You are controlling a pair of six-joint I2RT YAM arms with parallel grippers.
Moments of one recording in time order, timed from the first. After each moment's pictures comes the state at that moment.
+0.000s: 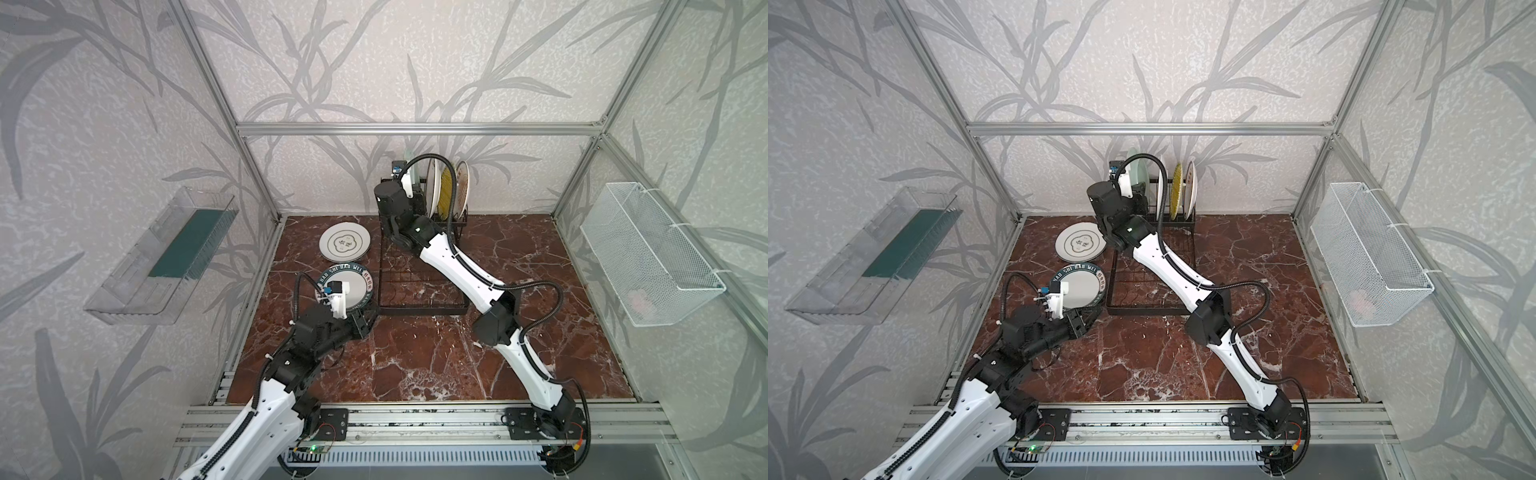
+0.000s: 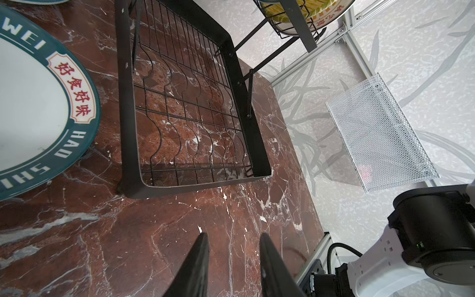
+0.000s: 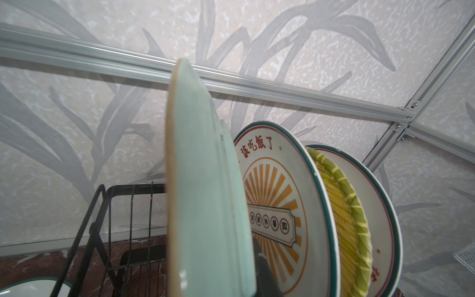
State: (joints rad) left arm -0.42 0.62 0.38 -0.11 0.34 -0.78; right arm 0.82 2.45 2.69 -0.43 1.12 0.01
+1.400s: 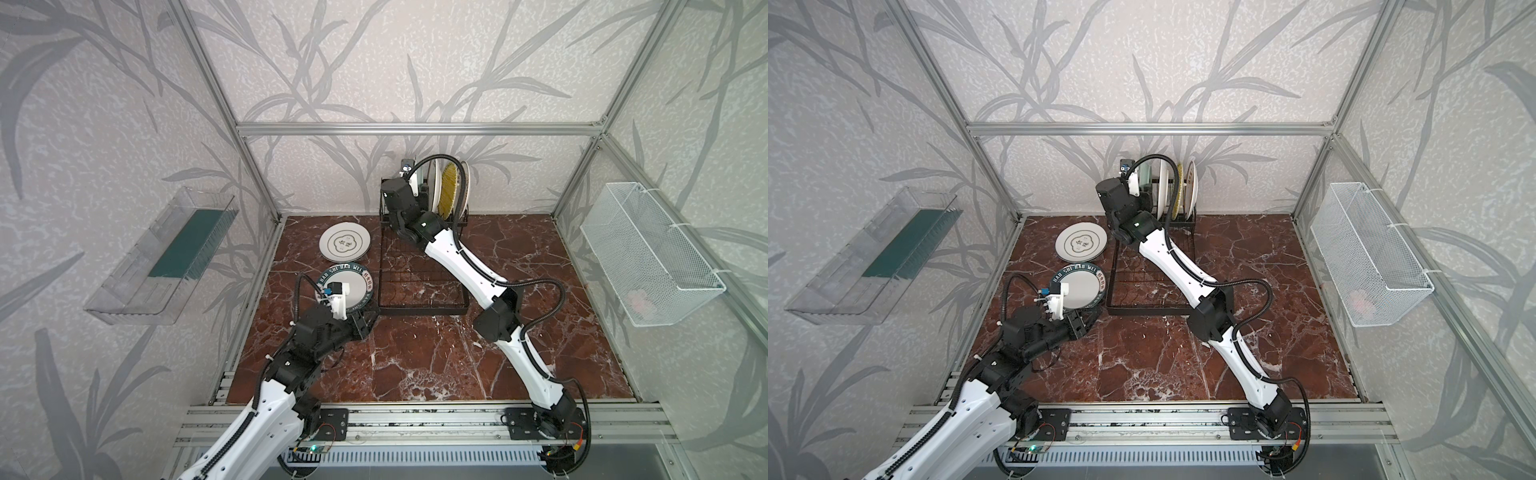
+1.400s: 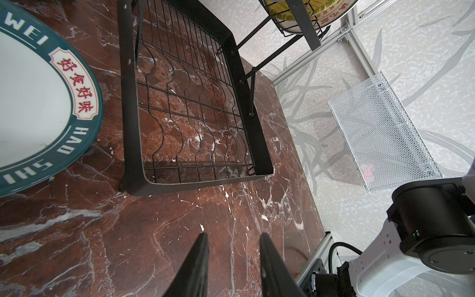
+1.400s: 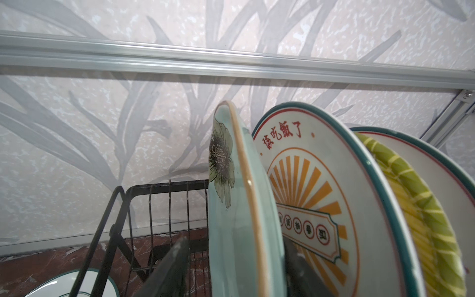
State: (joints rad) left arm -0.42 0.61 0.37 -0.11 0.34 -0.78; right arm 0.77 2.47 2.71 -0.50 0.97 0.19
